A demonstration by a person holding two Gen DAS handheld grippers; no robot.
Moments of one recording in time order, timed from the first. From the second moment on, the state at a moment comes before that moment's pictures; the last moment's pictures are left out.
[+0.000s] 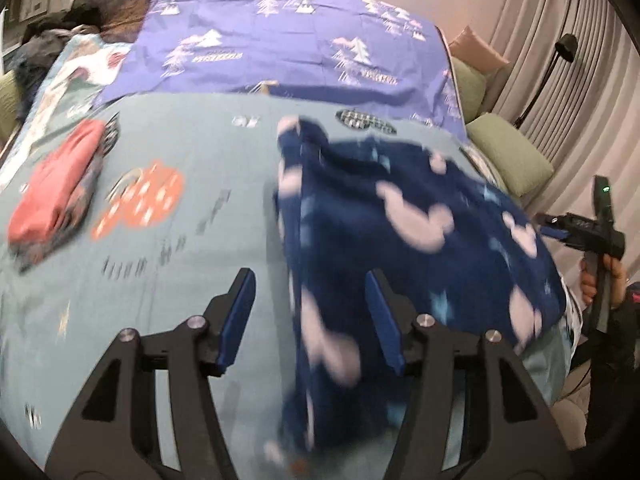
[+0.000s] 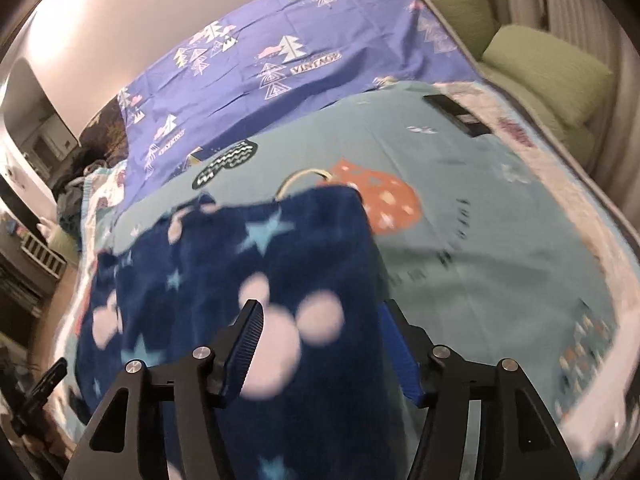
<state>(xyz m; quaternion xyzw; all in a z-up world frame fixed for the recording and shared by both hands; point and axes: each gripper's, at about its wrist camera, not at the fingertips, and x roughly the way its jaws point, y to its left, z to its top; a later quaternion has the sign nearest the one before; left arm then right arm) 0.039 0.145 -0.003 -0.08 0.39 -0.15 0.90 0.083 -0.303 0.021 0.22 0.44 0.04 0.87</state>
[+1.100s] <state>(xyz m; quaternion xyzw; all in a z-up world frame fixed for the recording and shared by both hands) 0.156 0.138 -0.029 -0.08 0.40 -0.14 0.90 0.142 -0.302 0.024 0.16 0.42 -0.05 0.89</state>
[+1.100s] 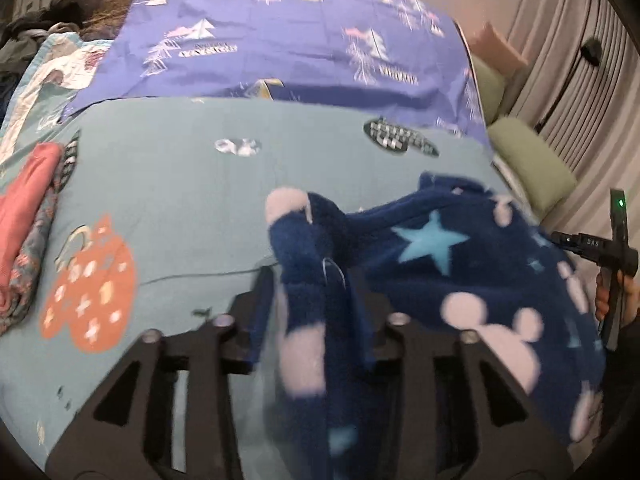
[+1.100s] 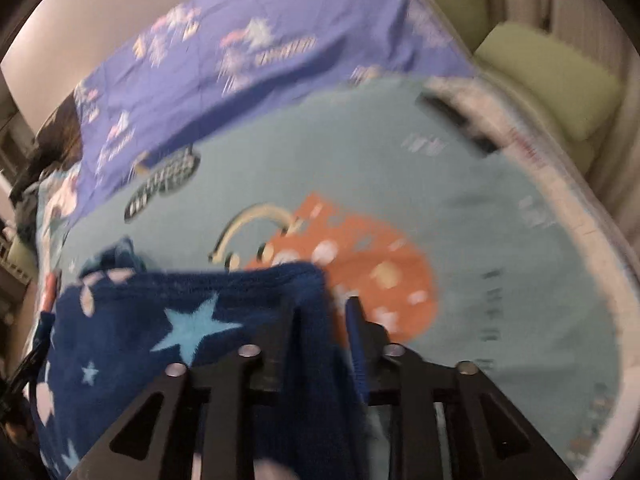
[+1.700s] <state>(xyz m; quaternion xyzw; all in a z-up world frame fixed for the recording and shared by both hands) 0.034 0.205 -0.029 -0.11 0.39 -0.13 0.91 -0.064 -0.022 0.049 -0.14 0.33 0.23 0.90</state>
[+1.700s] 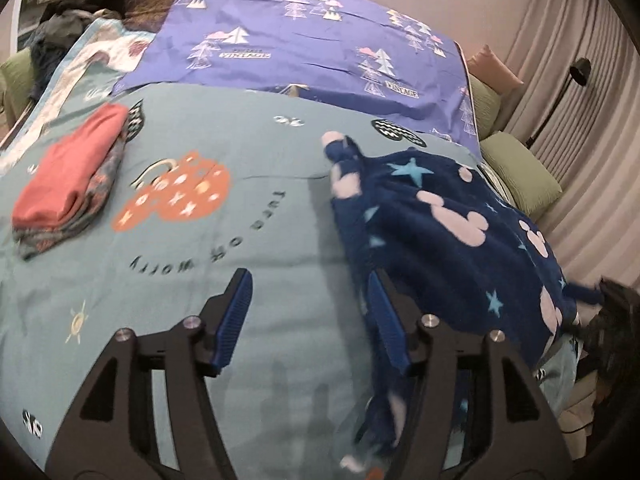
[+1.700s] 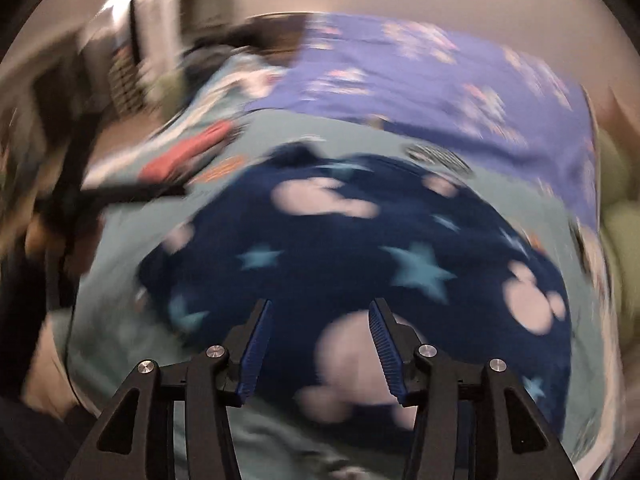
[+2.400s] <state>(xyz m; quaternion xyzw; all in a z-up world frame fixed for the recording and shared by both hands) 0.056 0.211 -0.039 -0.15 0.39 -0.20 0.89 -0.074 0.118 -0.025 -0.29 0.29 0.21 0.89</state>
